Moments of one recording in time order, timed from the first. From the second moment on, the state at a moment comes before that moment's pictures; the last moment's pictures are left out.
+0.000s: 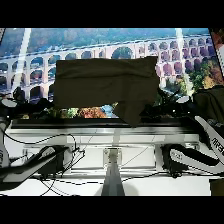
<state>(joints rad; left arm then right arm) 0.51 -1.15 0.54 1.10 -0.88 -1.37 -0.07 -1.27 0.46 -0.65 1.06 1.05</state>
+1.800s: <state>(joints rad) 0.51 -0.89 0.74 1.11 -1.35 -1.03 -0.07 -0.72 0.56 -0.84 1.25 1.27</state>
